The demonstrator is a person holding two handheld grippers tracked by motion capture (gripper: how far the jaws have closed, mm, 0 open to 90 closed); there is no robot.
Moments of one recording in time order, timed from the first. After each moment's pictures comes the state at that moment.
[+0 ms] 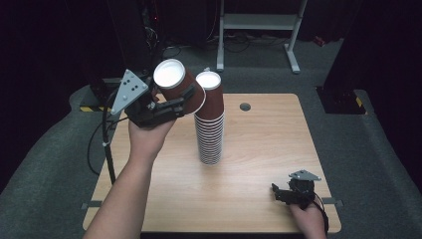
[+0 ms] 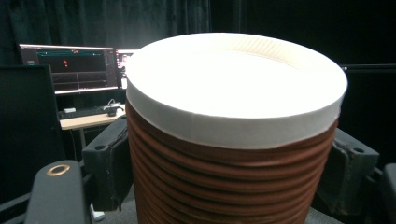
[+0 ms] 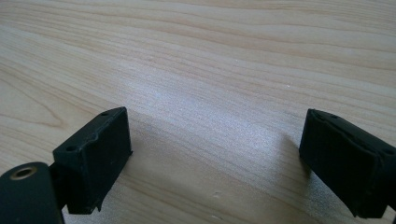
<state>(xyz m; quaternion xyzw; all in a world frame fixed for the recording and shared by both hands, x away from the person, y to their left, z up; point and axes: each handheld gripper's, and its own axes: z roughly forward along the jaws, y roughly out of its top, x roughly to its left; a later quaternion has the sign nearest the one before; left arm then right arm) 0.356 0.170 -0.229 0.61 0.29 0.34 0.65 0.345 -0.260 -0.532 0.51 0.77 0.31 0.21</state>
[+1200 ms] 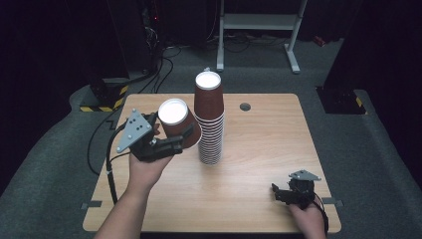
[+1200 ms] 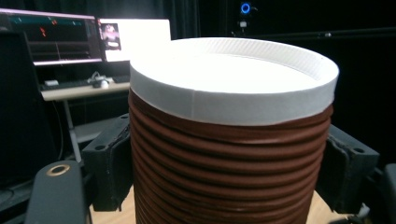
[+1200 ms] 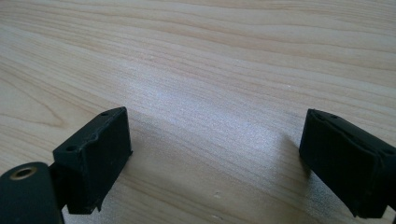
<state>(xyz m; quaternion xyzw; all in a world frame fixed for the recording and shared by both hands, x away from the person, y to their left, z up) 0.326 0.173 -0.299 0.65 0.30 0.30 0.63 0.345 -0.260 -0.532 0.51 0.77 0.31 0.21</state>
